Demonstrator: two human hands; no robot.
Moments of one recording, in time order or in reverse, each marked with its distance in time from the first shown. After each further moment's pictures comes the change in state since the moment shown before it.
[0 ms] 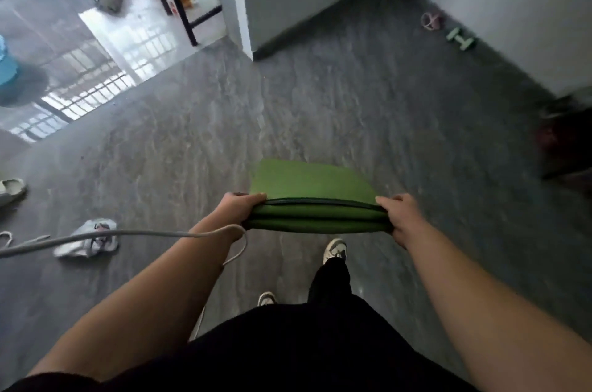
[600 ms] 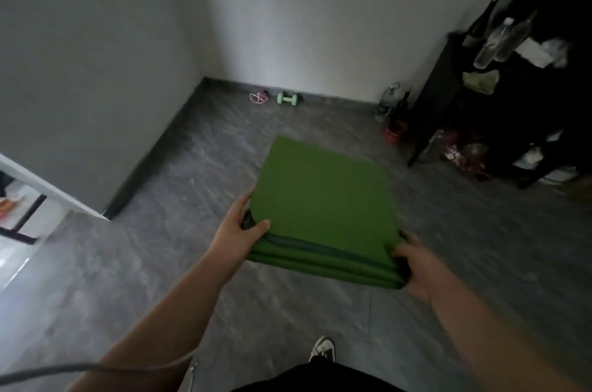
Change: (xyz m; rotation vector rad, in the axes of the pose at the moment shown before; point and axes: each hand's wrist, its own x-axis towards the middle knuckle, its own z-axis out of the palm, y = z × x) left_hand -0.048 0.164 0.472 0.425 -0.628 0.586; right_hand 0.061 -0.055 -0.384 0.777 0.152 0.004
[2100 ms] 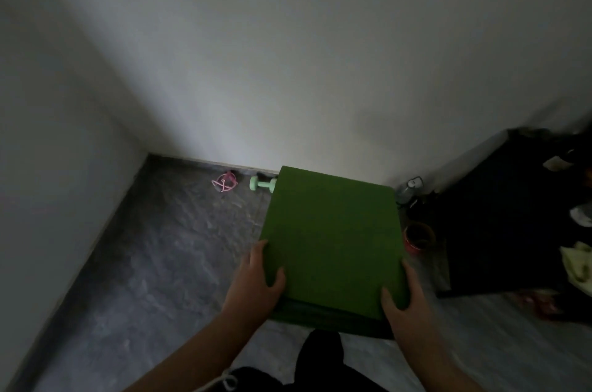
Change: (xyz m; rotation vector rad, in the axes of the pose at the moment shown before) left_hand 0.838 0.194 0.146 0.796 0.036 0.005; right_hand 0.651 -0.488 0.172 -0.568 0.265 -0.322
